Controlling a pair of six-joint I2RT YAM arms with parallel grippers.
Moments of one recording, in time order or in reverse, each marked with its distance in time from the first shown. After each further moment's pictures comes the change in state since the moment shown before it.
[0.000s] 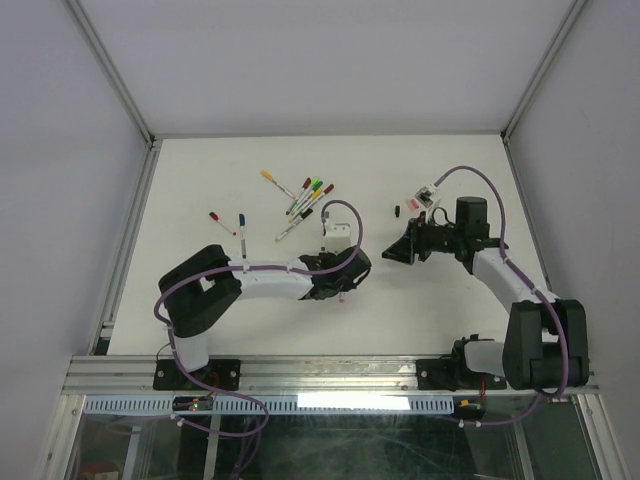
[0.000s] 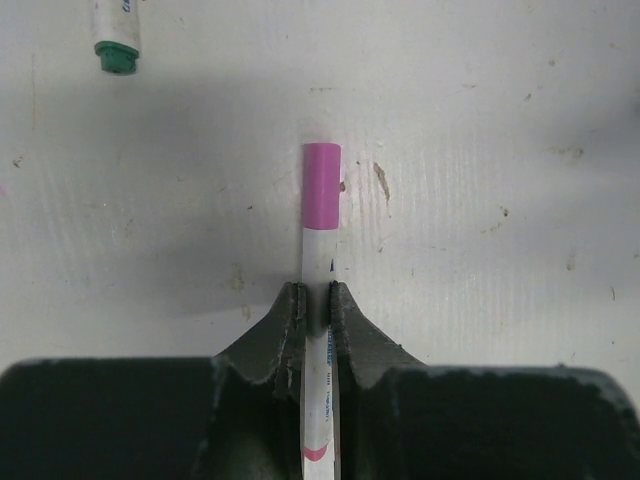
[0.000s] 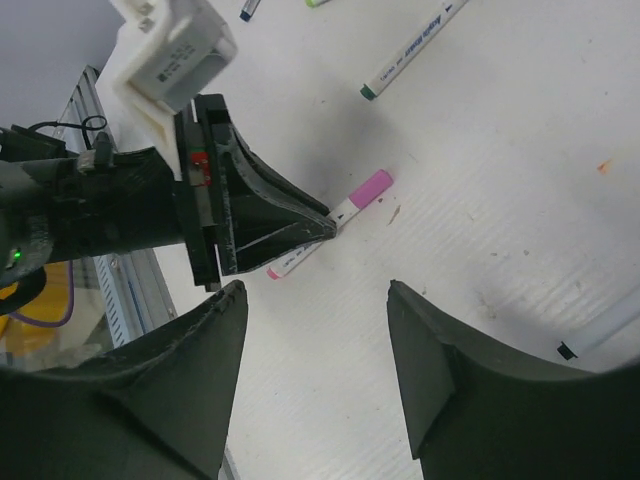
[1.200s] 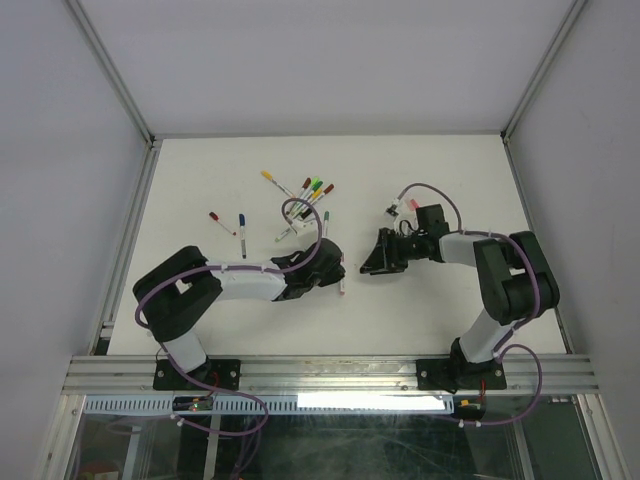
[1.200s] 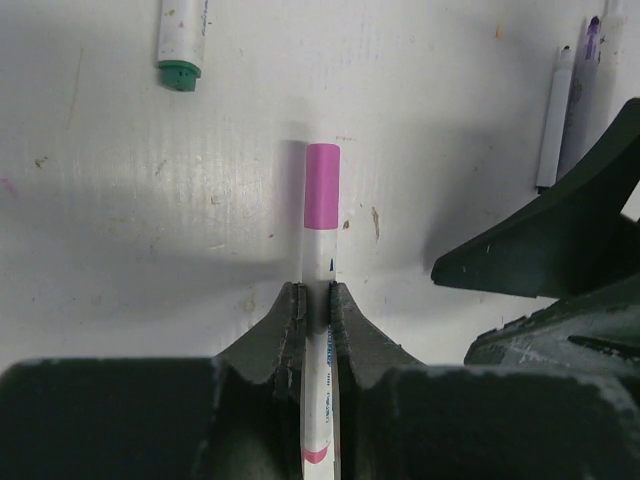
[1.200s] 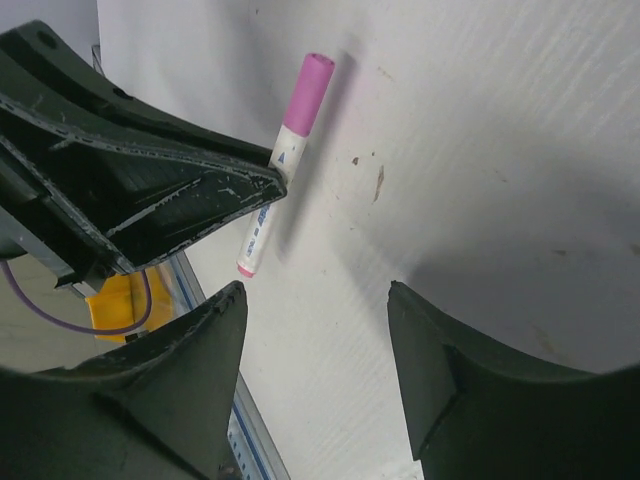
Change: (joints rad) left arm 0.113 -0.139 -0.247 0.315 0.146 -0.177; right arm 0.158 0.426 0.037 0.129 0.075 0.276
